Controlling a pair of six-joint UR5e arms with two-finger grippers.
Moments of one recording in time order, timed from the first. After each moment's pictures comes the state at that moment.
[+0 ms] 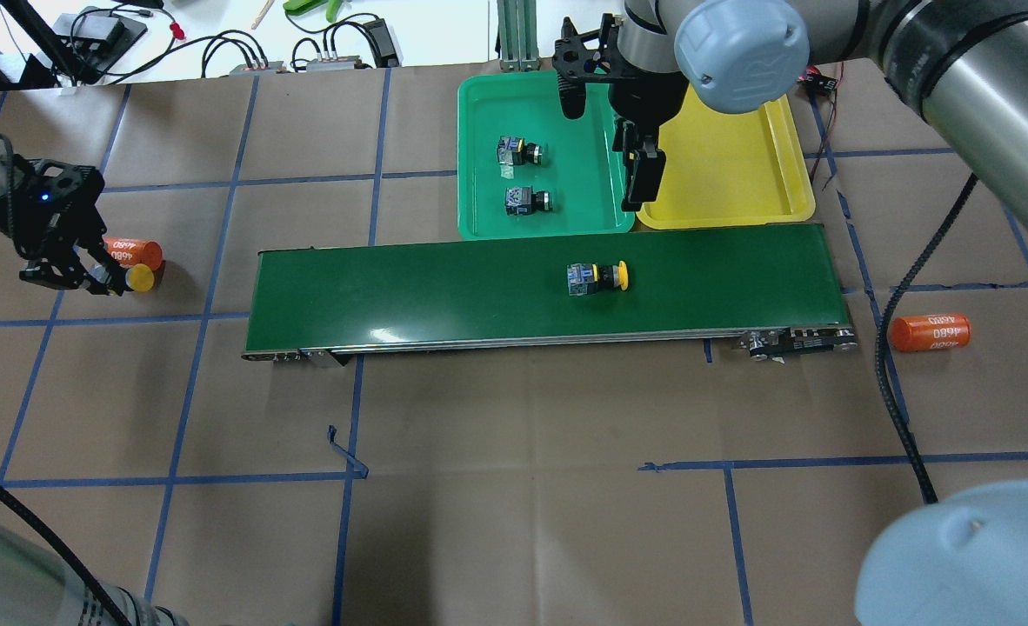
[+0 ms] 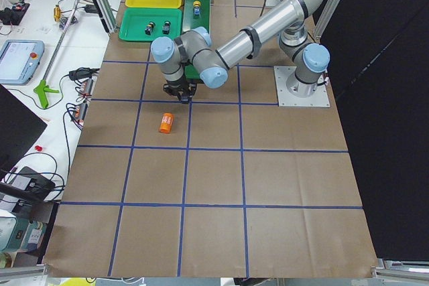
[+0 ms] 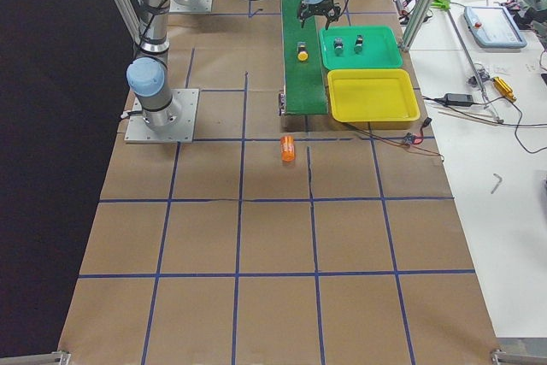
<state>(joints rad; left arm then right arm) -1.20 -1.92 -1.61 -1.34 1.60 1.92 1.72 -1.23 1.46 -1.69 -1.49 -1.44</state>
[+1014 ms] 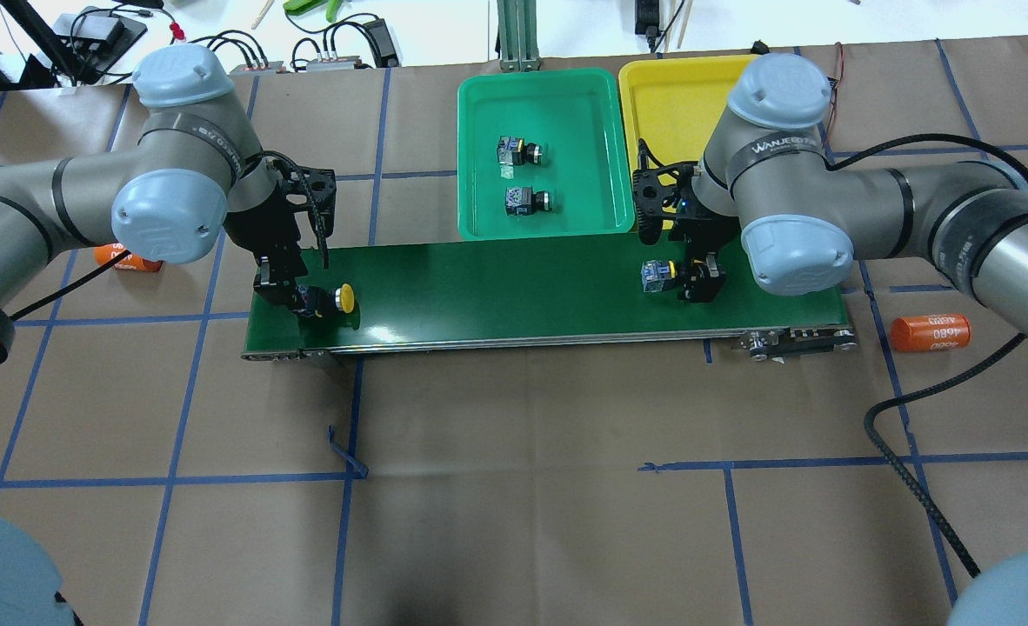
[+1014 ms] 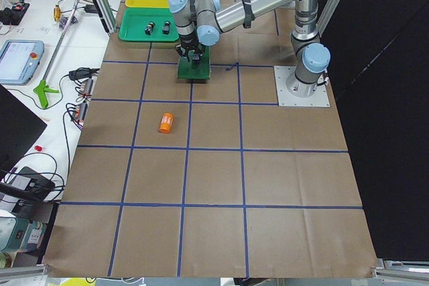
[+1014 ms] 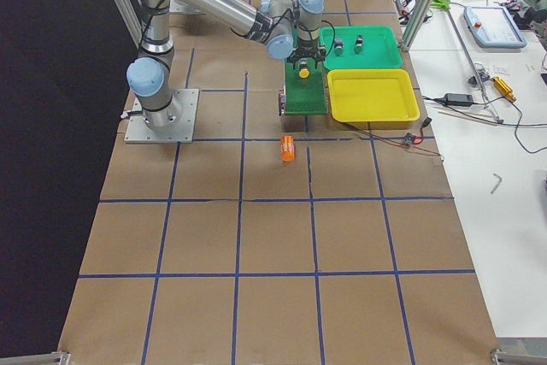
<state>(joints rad) -1.46 -1.88 -1.76 -1.22 1.62 1.57 1.57 -1.29 1.89 -2.21 -1.49 -1.60</state>
